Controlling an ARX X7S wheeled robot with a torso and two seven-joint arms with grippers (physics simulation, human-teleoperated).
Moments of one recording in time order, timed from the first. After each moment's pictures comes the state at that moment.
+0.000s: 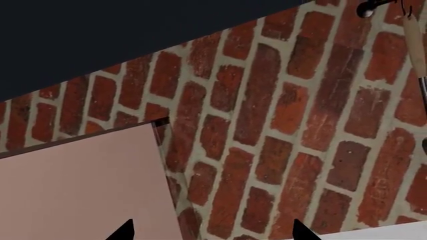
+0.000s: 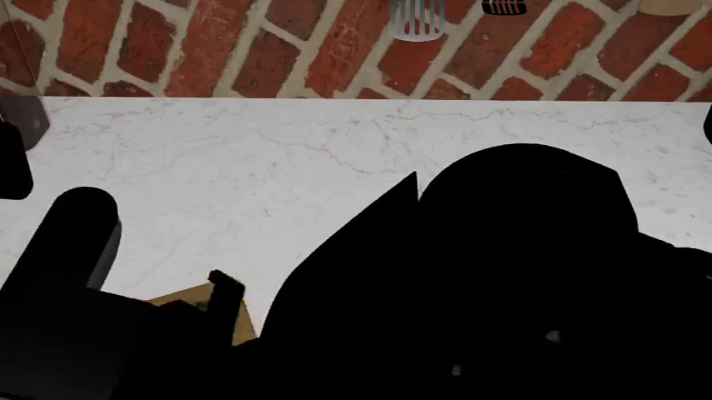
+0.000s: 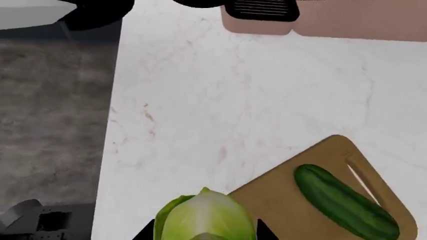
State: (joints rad) left arm -0.89 -0.75 0.31 0.63 -0.93 -0.94 -0.76; right arm 1.70 0.42 -1.11 -0.36 1.84 1.19 0.13
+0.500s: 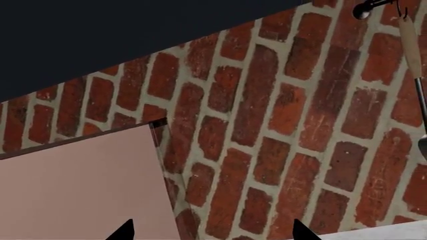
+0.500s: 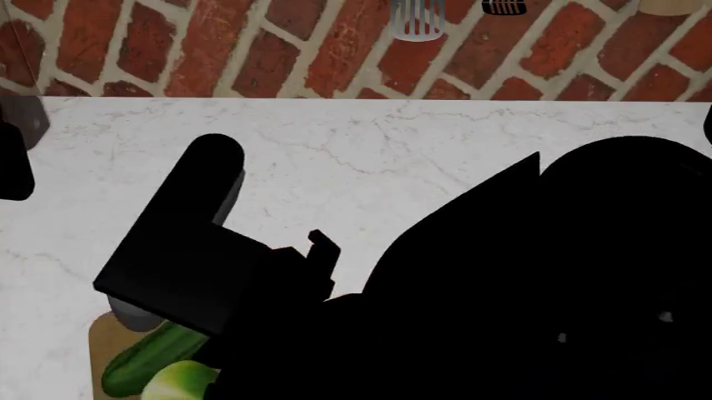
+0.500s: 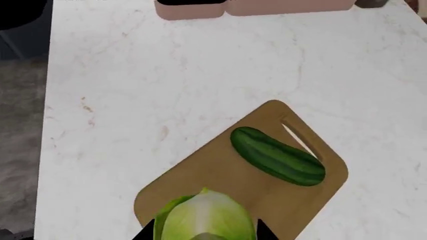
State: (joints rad) left arm -0.89 -0.76 0.31 0.63 -0.93 -0.93 -0.76; right arm 1.68 0.56 -1.11 -0.34 1.80 1.19 0.13
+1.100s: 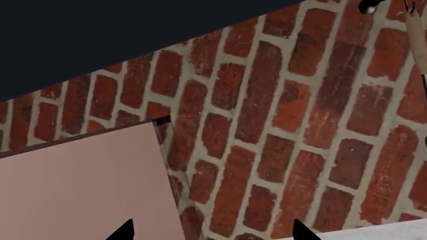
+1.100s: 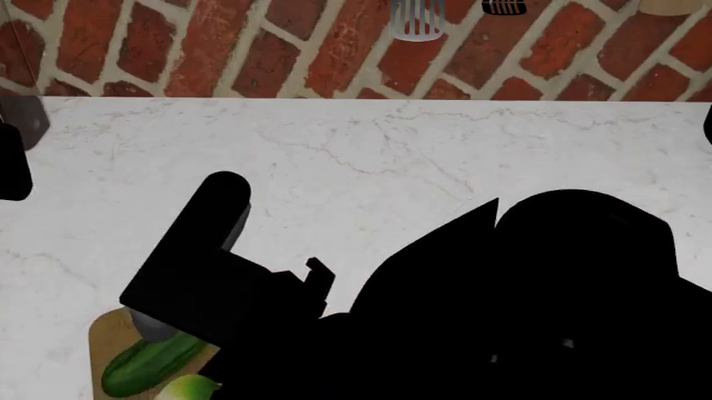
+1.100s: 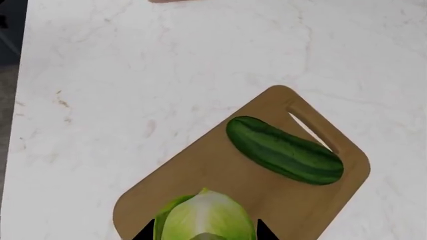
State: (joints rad) left arm -0.90 -0.76 0.32 0.63 -0.94 -0.94 -0.78; right arm 1.57 0.53 -1.16 -0.29 1.65 1.12 0.06
